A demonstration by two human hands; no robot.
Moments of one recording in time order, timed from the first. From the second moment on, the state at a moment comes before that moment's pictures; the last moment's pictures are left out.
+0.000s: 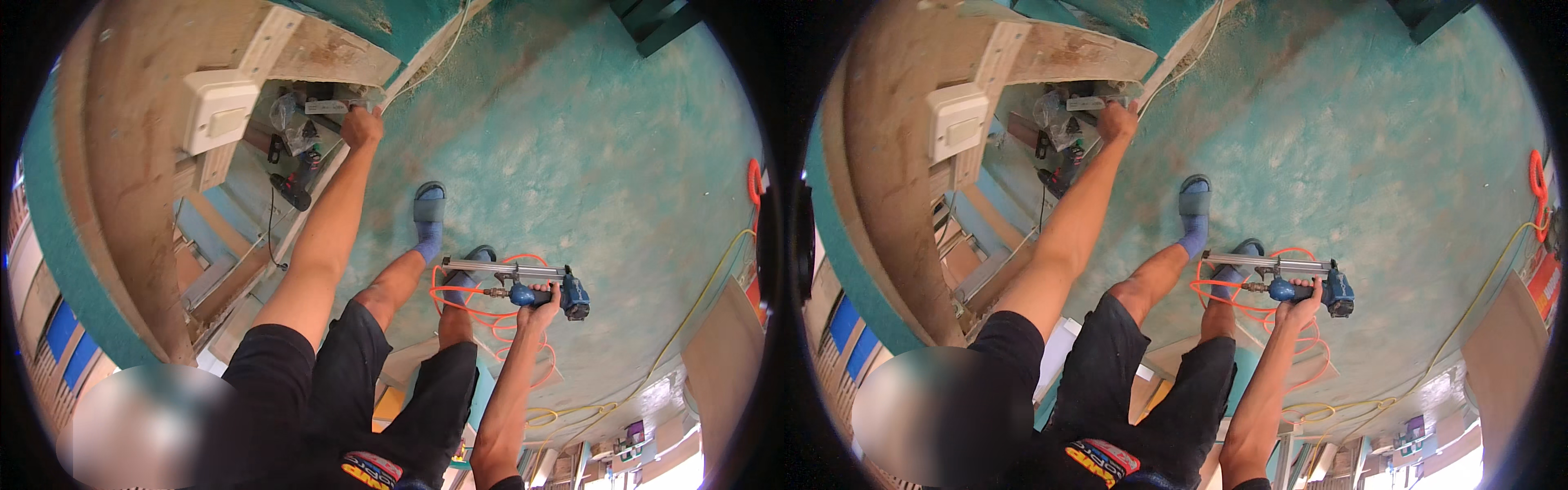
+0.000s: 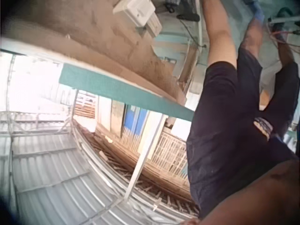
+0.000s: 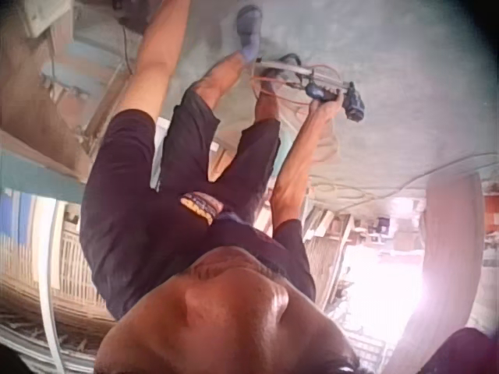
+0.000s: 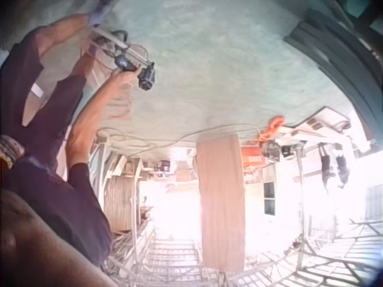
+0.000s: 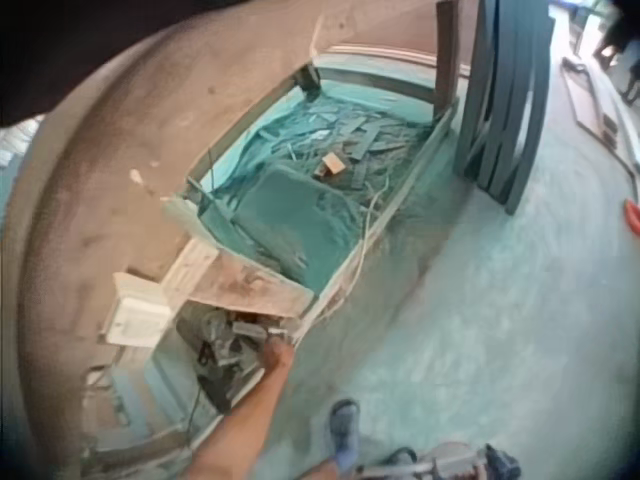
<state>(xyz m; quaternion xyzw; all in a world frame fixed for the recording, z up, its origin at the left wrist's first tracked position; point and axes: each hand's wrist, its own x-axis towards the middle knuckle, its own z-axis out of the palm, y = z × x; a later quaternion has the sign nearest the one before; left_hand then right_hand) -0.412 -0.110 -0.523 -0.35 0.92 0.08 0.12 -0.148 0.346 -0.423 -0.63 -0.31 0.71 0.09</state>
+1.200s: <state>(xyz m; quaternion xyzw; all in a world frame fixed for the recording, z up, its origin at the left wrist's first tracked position) -0.363 0.023 -0.246 0.00 0.93 0.35 0.09 -0.164 0.339 -0.204 -0.43 -0.39 0.81 -0.03</state>
